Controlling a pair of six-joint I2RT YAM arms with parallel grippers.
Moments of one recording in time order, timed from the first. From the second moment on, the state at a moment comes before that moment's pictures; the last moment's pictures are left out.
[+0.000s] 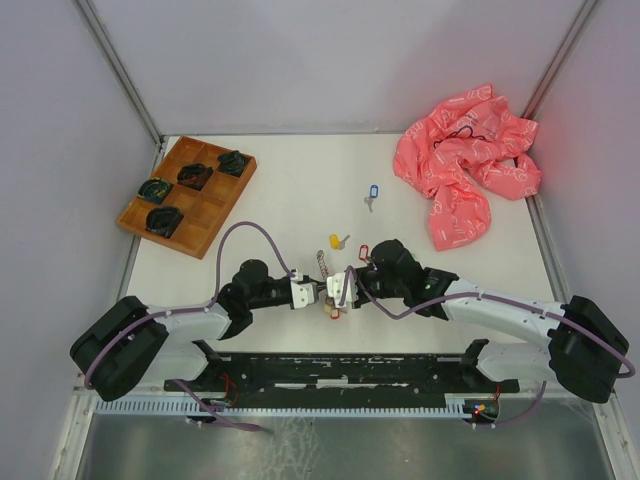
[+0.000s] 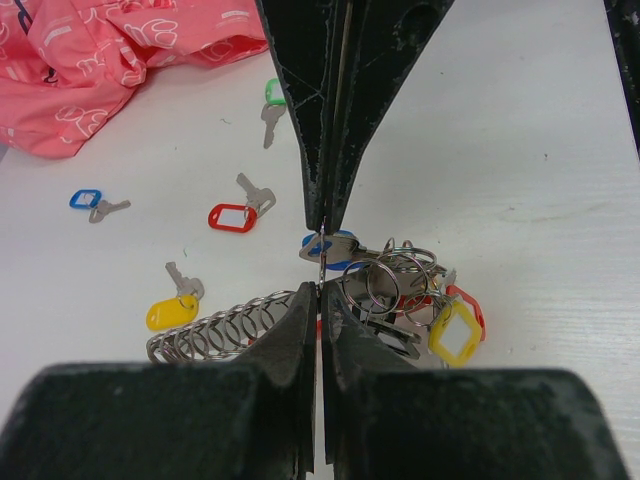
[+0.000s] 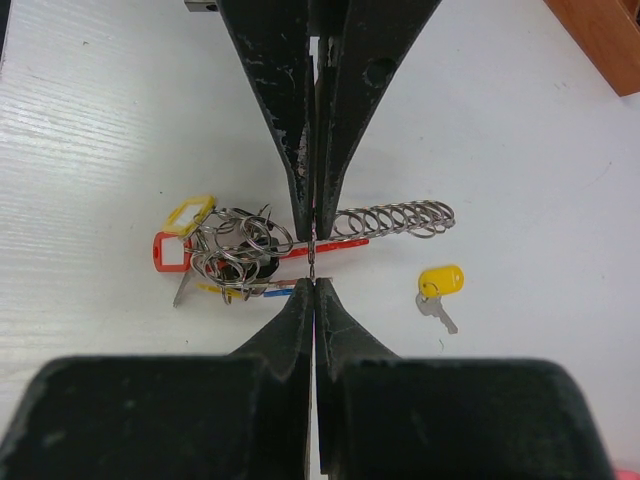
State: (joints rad) left arm -0.74 1.24 0.23 0.79 0.59 0.57; right arm 0.92 1.21 0.64 -0.01 -0.34 -0.82
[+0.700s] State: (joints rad) left arm -0.74 1.24 0.23 0.78 0.59 0.57; right arm 0.92 1.23 0.64 0.00 -0.36 -0.80
